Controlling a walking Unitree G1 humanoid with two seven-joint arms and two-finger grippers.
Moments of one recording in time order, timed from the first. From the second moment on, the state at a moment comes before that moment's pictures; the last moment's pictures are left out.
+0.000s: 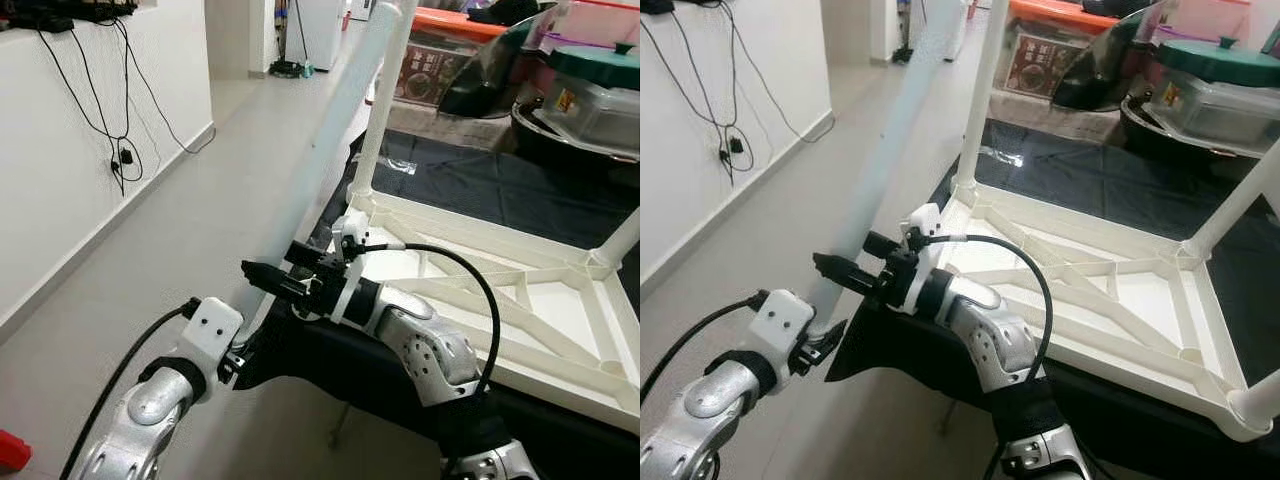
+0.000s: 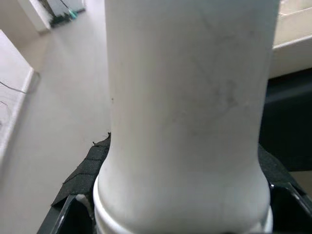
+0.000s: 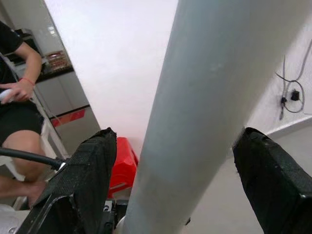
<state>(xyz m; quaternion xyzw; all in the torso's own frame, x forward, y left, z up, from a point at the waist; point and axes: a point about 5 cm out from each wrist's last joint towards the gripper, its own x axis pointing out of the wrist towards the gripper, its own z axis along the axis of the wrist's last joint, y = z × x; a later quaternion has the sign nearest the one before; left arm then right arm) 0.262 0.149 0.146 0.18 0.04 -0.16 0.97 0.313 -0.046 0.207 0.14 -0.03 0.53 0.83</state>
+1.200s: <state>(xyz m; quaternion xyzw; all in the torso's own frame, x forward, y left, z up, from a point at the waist) 0.298 0.117 0.144 0.24 -0.02 -0.13 0.96 0.336 -0.048 0.213 0.25 -0.03 0.36 0.90</state>
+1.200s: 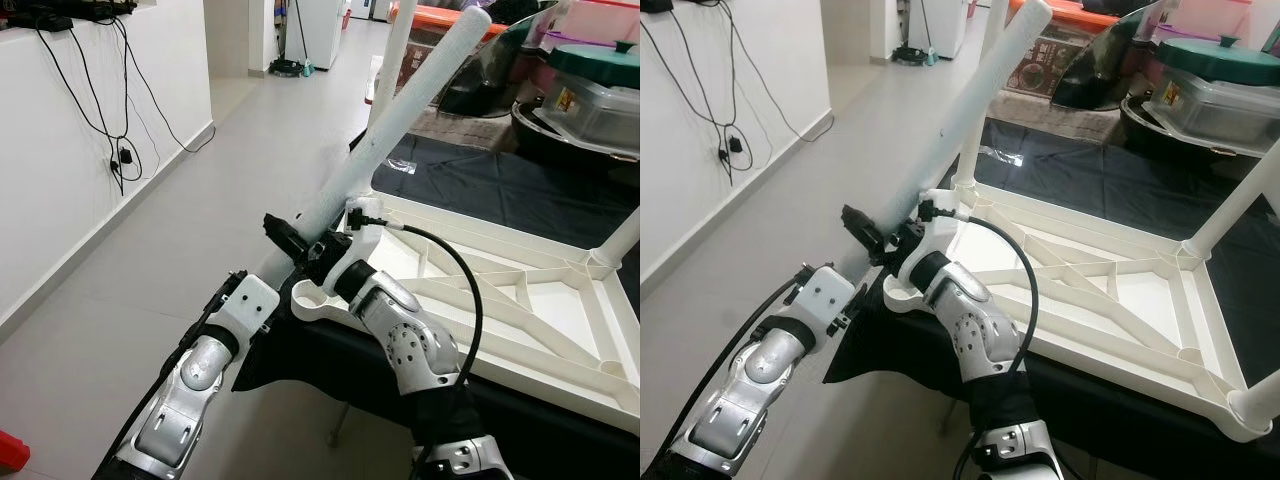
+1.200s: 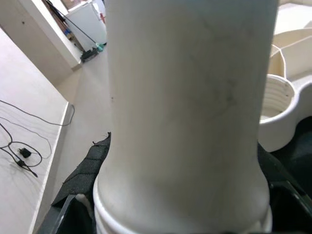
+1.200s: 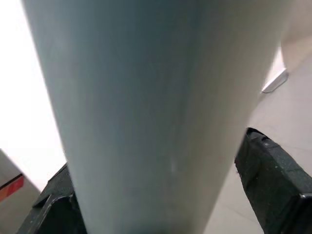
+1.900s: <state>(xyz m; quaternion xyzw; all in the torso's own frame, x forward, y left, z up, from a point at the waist) 0.300 0.109 0.142 0.23 -0.03 -0.14 0.96 0.333 -0.044 0.223 0.26 -0.05 0.36 0.89</state>
